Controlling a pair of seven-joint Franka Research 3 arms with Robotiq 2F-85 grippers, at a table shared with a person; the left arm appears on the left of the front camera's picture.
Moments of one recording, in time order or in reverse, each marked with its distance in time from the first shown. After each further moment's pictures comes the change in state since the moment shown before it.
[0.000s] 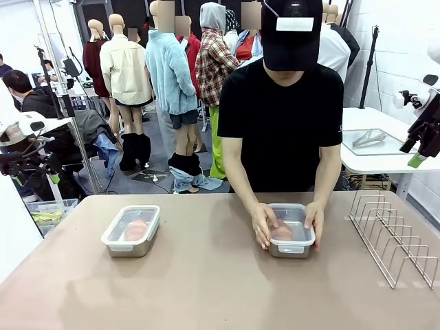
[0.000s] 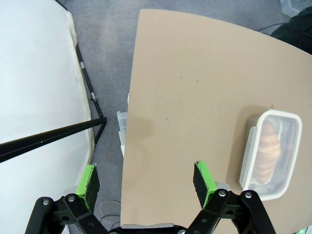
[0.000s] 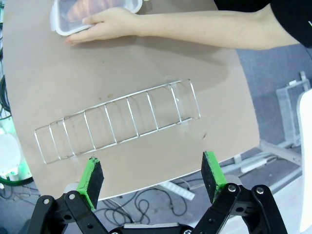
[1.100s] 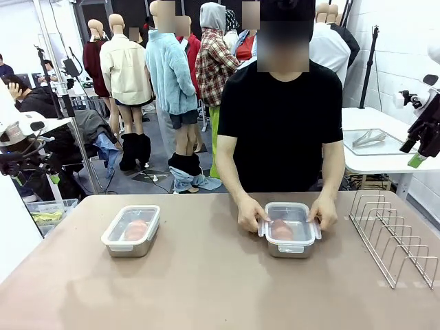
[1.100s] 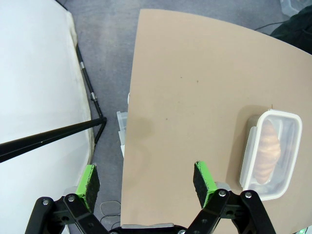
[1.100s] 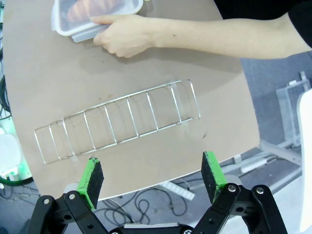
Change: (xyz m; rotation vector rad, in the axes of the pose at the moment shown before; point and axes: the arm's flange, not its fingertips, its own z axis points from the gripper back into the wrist) left arm 0.000 0.000 0.000 0.000 0.000 0.000; right arm 0.000 0.000 0.000 0.000 0.000 0.000
